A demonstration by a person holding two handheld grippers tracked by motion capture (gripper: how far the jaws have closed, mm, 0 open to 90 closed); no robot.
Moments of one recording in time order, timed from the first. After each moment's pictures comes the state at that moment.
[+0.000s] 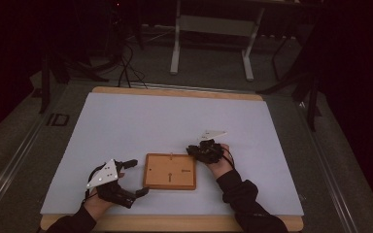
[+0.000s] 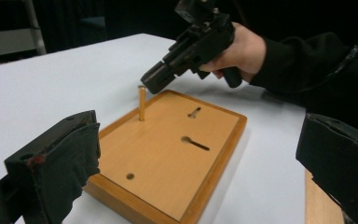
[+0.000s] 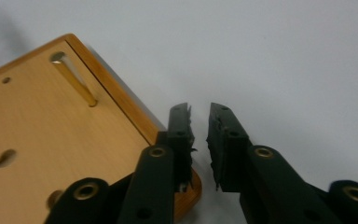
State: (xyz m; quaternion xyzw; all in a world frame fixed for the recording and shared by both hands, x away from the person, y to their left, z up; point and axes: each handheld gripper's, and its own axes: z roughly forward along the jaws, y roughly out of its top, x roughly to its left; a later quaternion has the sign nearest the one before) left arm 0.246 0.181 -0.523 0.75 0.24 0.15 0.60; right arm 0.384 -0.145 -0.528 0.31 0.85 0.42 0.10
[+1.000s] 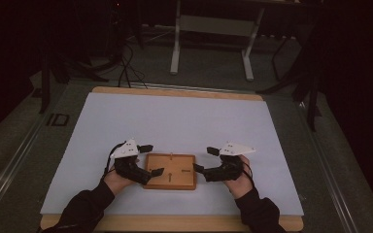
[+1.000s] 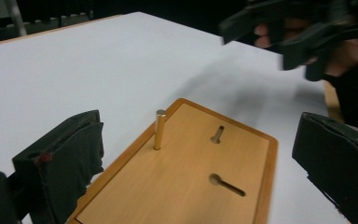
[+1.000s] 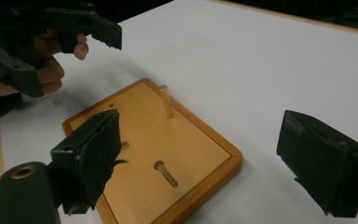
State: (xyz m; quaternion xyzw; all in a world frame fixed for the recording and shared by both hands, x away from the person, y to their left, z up) left arm 0.307 0.149 -0.512 0.78 0.25 0.09 0.57; right arm 0.316 -0.187 -0.489 0.29 0.80 0.52 0.10
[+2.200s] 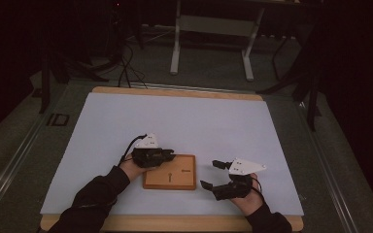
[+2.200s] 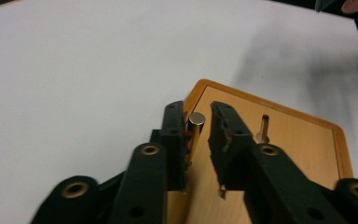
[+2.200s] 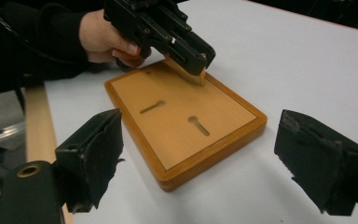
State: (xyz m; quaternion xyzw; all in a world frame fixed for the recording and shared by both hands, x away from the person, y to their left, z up) left arm 0.356 0.111 -0.533 0.83 0.20 0.08 0.50; right arm 0.276 -0.213 -0.499 0.23 0.81 0.52 0.10
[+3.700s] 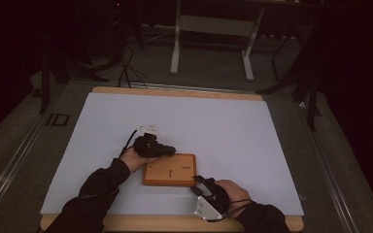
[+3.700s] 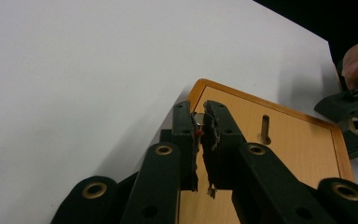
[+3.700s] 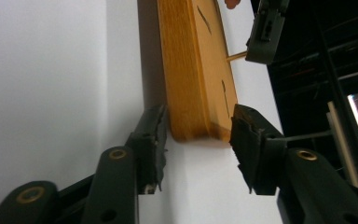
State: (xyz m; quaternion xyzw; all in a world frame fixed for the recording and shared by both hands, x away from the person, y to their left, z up) left arm 0.390 0.114 -0.528 0.83 0.25 -0.04 0.49; right arm 0.232 -0.156 -0.547 -0.11 0.85 0.28 0.43
